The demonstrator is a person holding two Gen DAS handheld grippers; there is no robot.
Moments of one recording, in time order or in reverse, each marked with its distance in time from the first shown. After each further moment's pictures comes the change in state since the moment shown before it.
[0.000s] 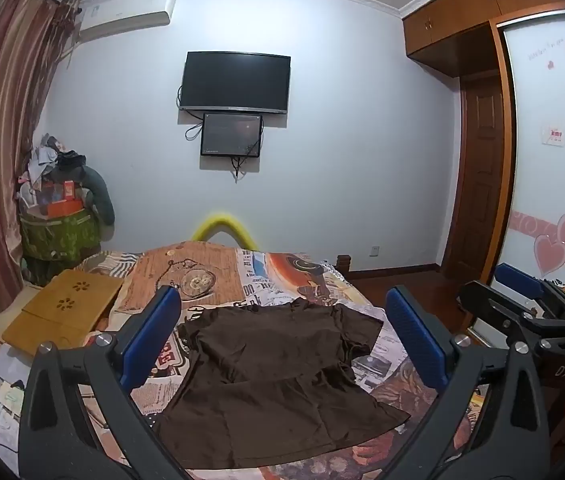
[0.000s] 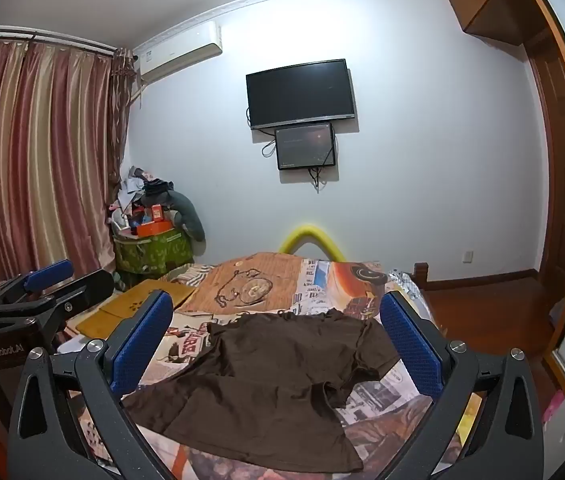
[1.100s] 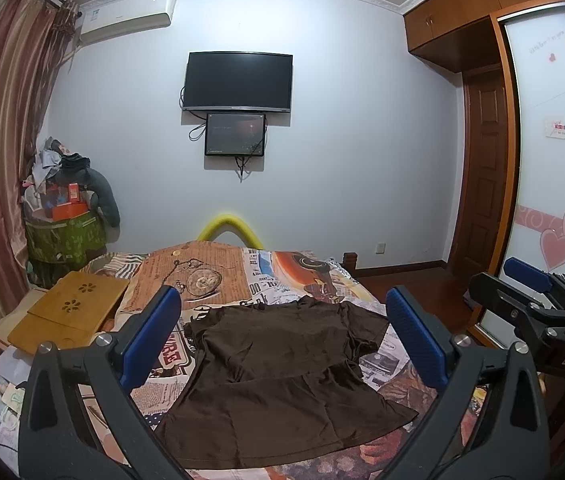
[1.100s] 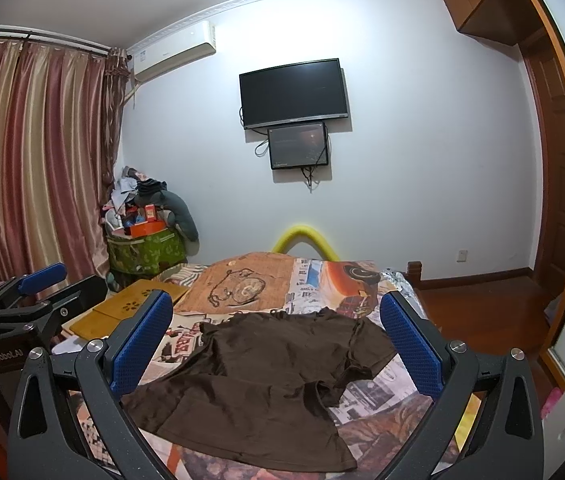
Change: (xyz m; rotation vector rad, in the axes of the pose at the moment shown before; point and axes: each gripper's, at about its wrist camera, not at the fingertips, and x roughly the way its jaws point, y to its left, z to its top) left arm 0.009 0.007 -0.007 -0.013 0.007 0.011; right arm -0.002 -0.004 0.000 0.002 0.002 -0.022
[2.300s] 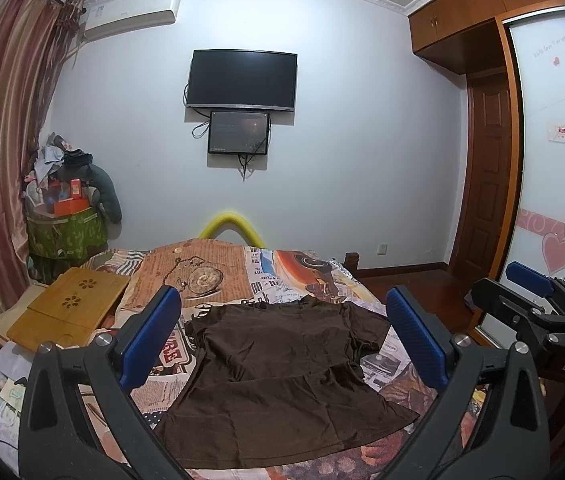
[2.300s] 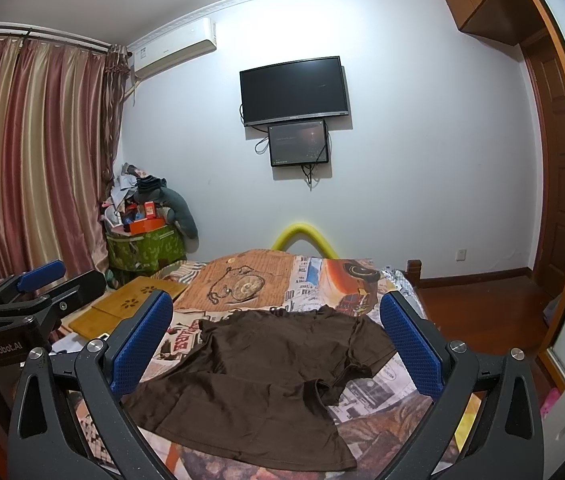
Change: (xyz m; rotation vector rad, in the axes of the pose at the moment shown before) left arm 0.004 0.000 0.001 -0.013 0.006 0.004; right arm 0.002 0.002 -0.003 -0.005 0.010 -0.002
